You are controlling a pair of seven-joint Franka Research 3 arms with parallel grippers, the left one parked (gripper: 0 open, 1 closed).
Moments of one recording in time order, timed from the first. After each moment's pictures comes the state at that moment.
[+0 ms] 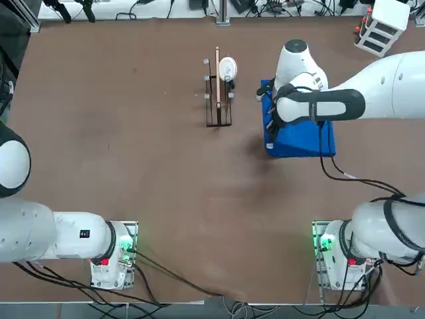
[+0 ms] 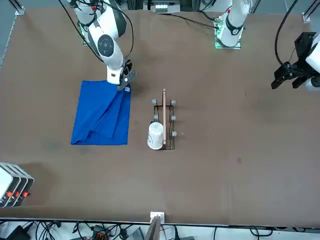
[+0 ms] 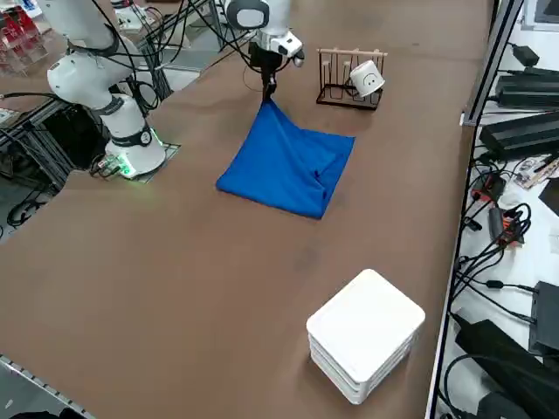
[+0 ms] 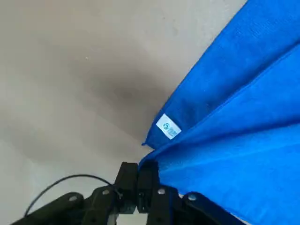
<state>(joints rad) -0.25 0.15 0.89 -2.32 0.04 2.23 0.00</state>
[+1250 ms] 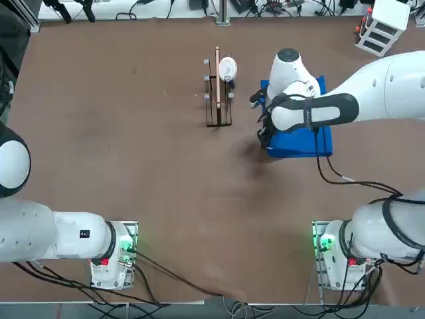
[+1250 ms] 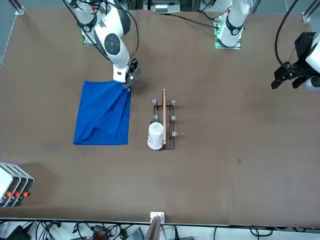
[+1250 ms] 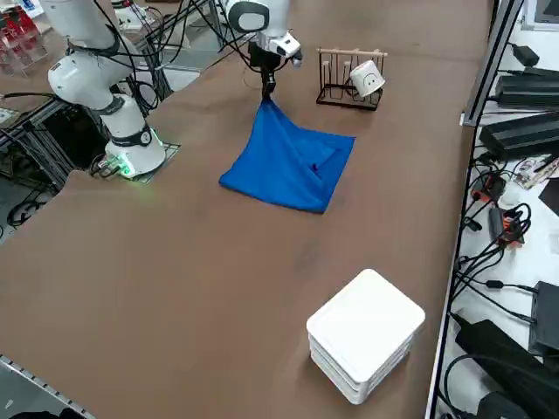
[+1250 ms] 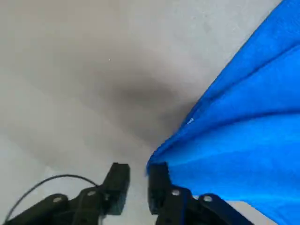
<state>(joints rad) -0.18 0.20 0.89 -2.32 0.04 2.27 0.08</state>
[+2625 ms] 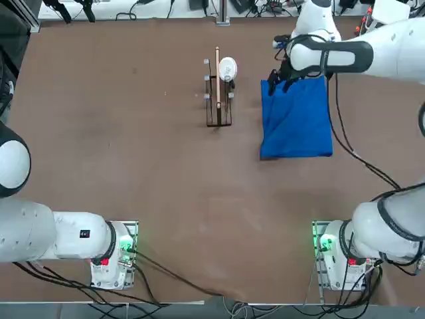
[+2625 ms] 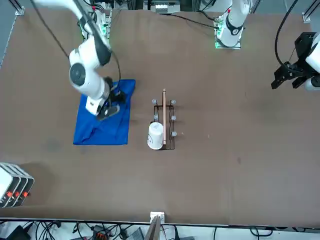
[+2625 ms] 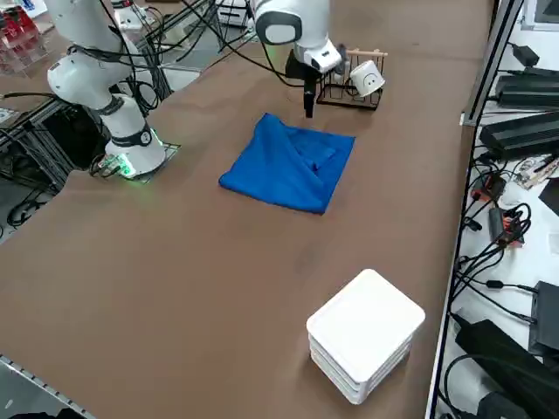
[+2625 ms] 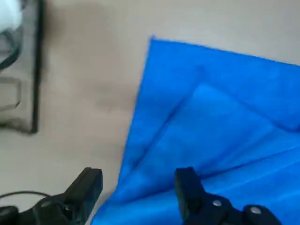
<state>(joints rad) -0.24 0.41 0.66 -2.00 -0.09 2.29 0.26</state>
